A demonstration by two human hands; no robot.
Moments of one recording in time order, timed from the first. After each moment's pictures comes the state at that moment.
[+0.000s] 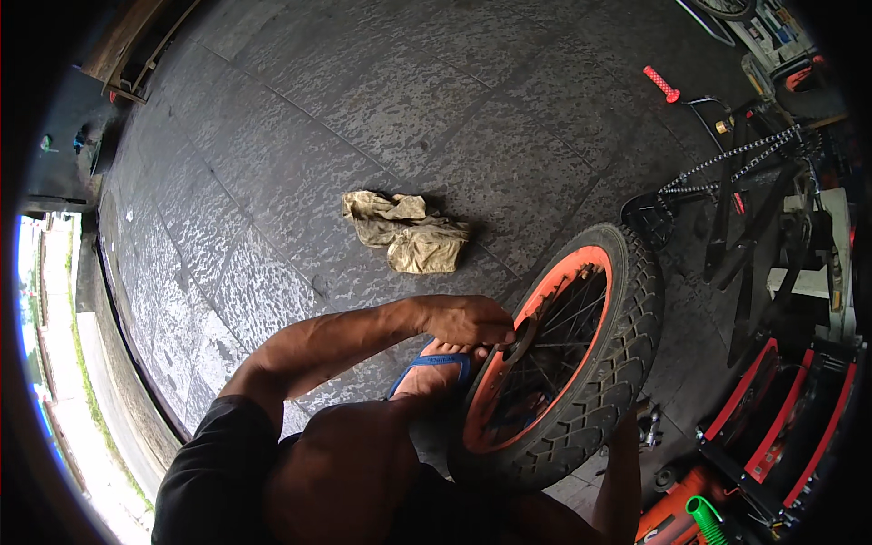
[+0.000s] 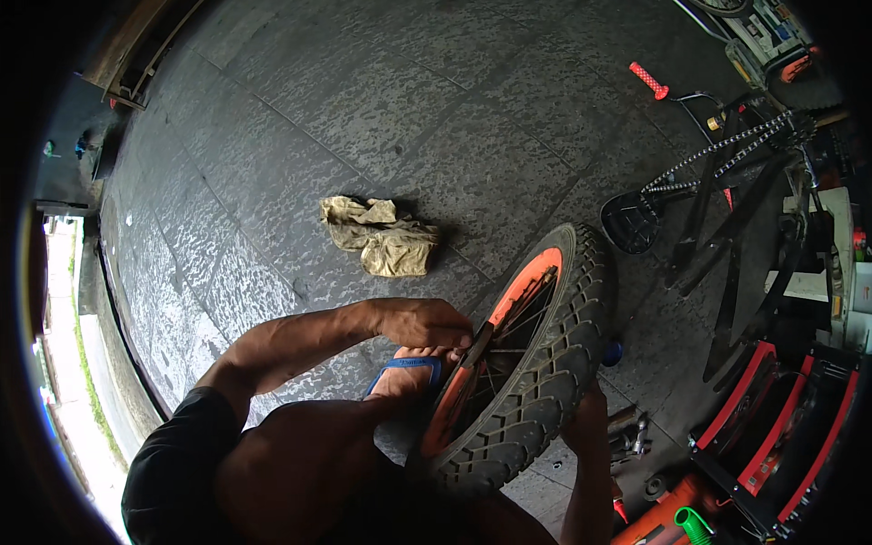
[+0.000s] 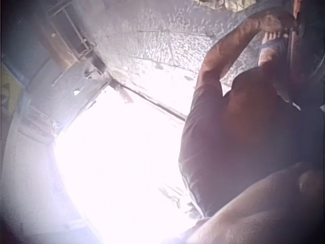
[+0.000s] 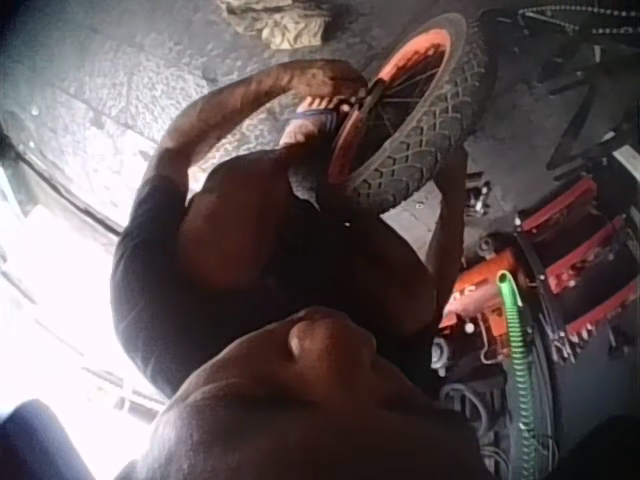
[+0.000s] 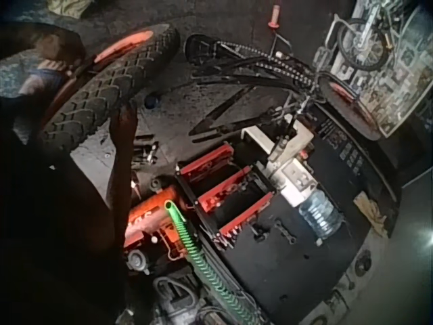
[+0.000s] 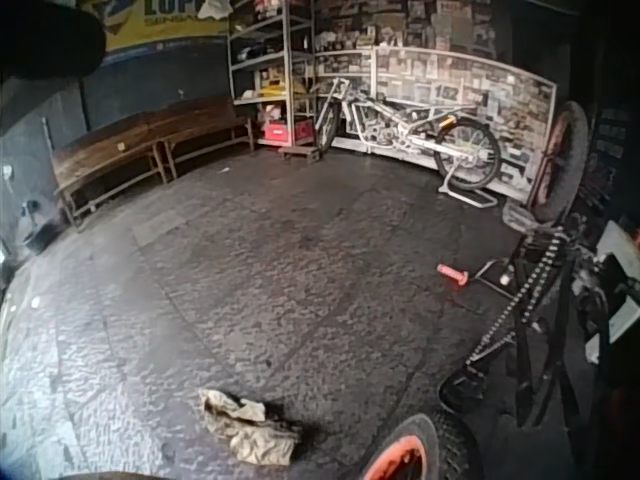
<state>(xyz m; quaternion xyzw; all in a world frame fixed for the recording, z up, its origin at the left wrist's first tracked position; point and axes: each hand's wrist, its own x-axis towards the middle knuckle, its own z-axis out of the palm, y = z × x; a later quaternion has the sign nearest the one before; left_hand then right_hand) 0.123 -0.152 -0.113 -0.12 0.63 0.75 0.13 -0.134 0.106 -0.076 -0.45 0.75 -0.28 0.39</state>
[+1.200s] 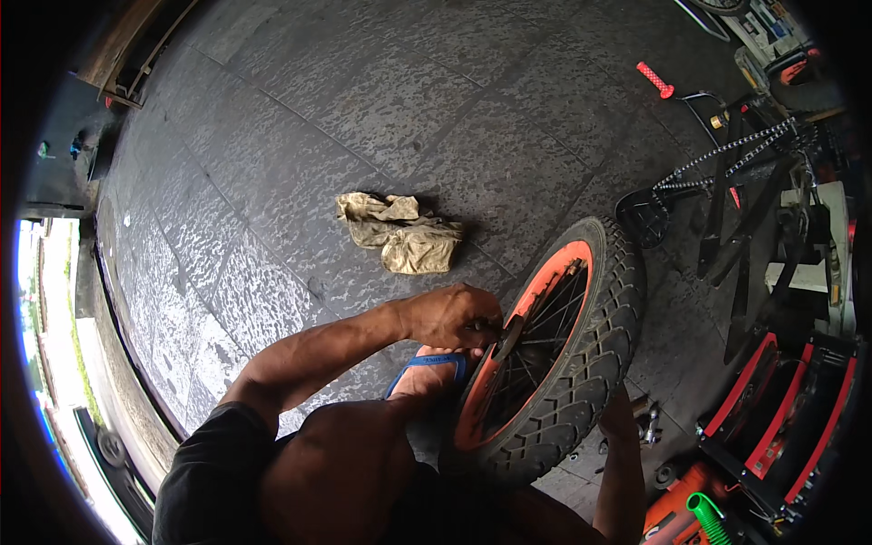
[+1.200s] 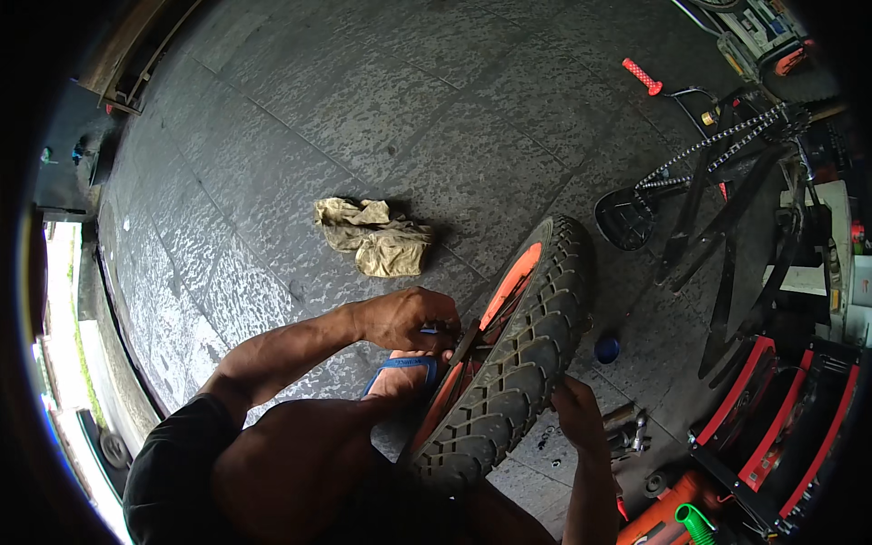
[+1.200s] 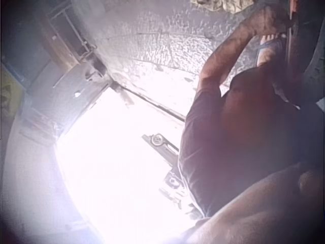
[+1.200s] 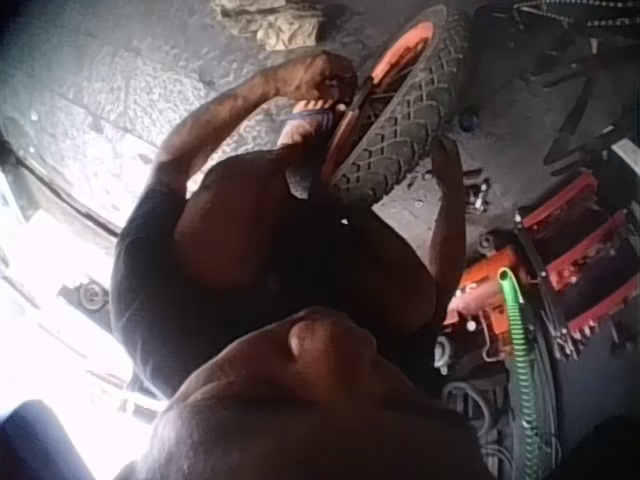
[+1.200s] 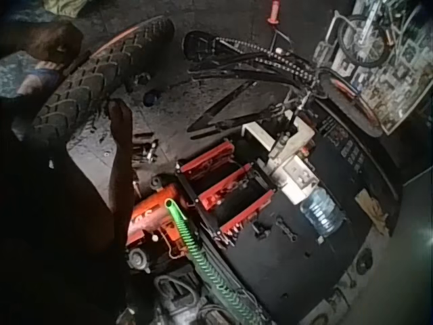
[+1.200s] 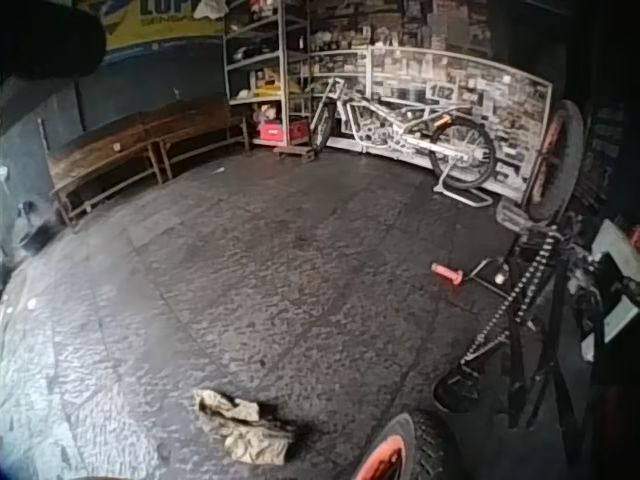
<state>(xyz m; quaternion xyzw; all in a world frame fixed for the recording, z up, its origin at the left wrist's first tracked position) 0.134 -0.153 -0.099 -0.11 0.80 0.59 0.00 -0.121 0.086 -0.054 -0.28 0.71 -0.34 0.55</state>
